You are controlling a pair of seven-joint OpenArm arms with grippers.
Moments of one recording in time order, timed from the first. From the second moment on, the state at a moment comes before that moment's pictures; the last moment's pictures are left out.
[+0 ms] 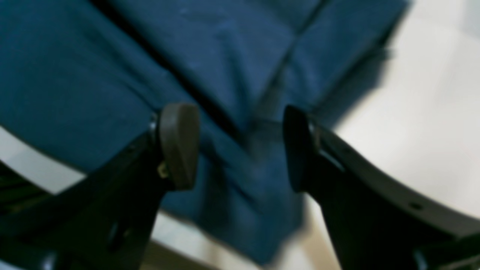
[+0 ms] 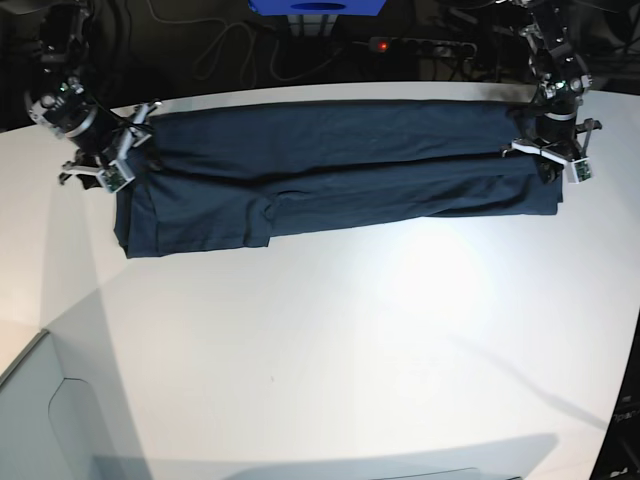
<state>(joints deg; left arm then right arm) 21.2 -8.7 -33.5 92.8 -11.1 -13.4 22.5 -26.1 19.5 19.7 105.5 7.1 43.5 -30.0</state>
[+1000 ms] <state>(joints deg) 21.4 -8.3 -33.8 92.8 -11.1 -13.4 22.5 -1.1 17.4 9.1 82.6 7.3 44.4 -37.0</state>
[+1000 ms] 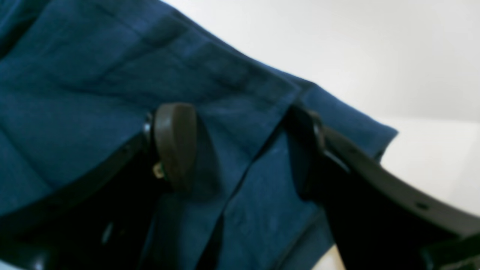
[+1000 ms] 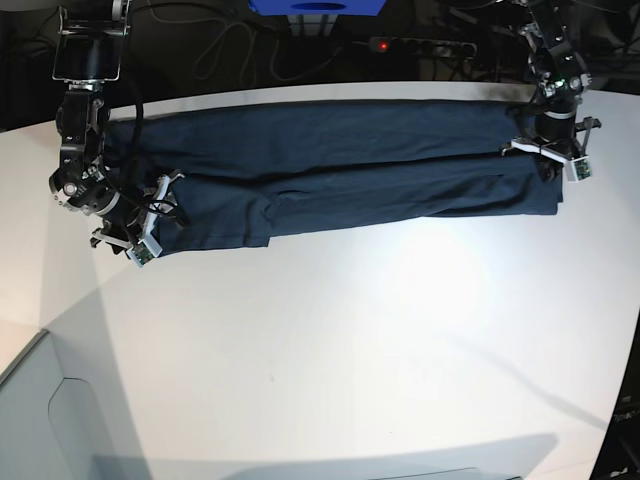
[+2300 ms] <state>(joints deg) 21.5 -8.3 -33.8 92.8 -10.9 -13.4 22.5 -2.2 17.4 10.9 83.3 7.3 44.3 -34.6</state>
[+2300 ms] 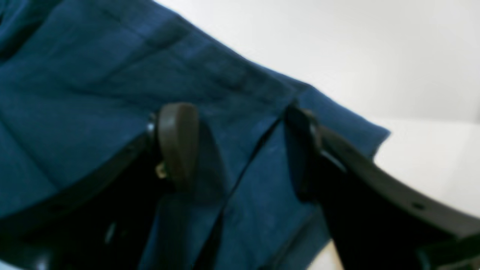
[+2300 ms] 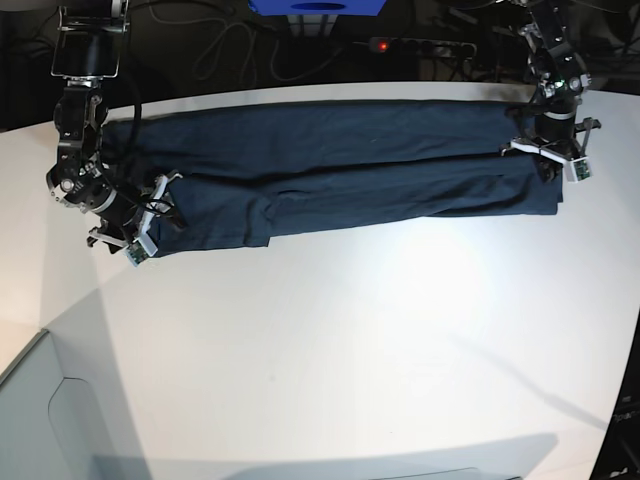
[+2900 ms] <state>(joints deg) 21.5 -8.3 -33.8 92.8 -10.9 -13.4 22.5 -0.8 16.6 11.6 81.3 7.3 44.3 -34.6</state>
